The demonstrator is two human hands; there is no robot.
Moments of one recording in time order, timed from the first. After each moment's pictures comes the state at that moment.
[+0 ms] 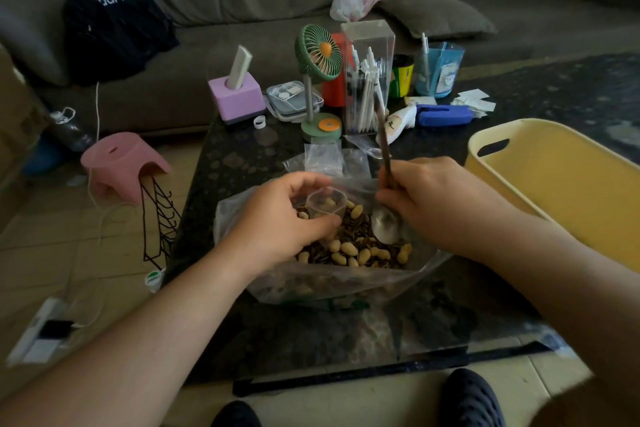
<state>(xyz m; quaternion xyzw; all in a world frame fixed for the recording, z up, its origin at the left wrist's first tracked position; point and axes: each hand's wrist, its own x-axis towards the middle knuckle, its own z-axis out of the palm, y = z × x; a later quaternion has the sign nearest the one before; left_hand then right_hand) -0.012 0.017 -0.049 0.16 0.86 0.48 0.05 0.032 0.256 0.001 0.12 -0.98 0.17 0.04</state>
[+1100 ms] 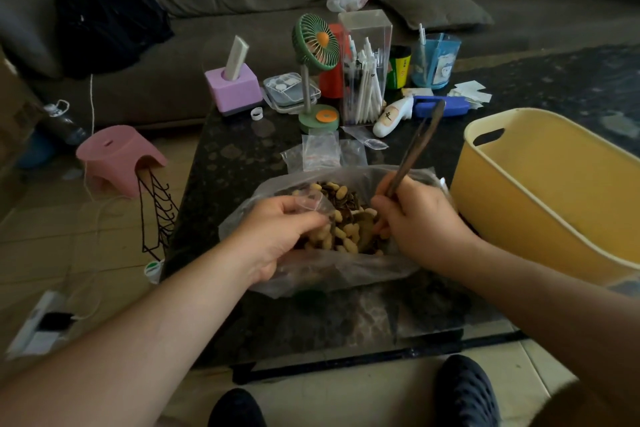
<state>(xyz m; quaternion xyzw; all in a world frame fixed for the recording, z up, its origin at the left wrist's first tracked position) -0.005 0.023 -0.071 -0.09 0.76 0.61 0.21 0.045 0.240 -0.050 -0.01 -0.91 0.41 0.03</state>
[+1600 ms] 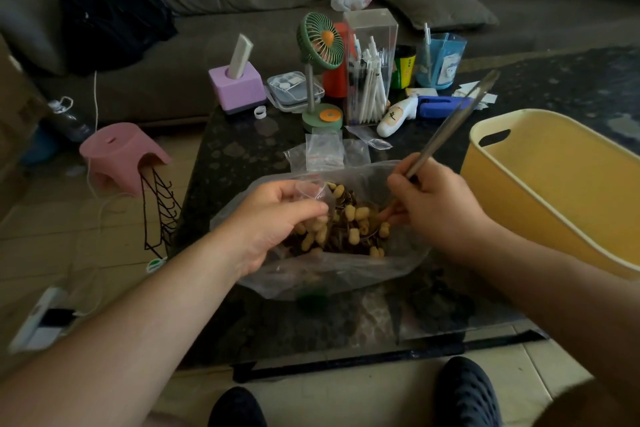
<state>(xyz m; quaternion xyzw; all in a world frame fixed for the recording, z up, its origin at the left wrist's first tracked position) -0.007 0.013 -0.054 -0.02 0.76 0.62 0.19 0.042 0.241 -0.027 -0.09 -0.84 0.53 0.01</state>
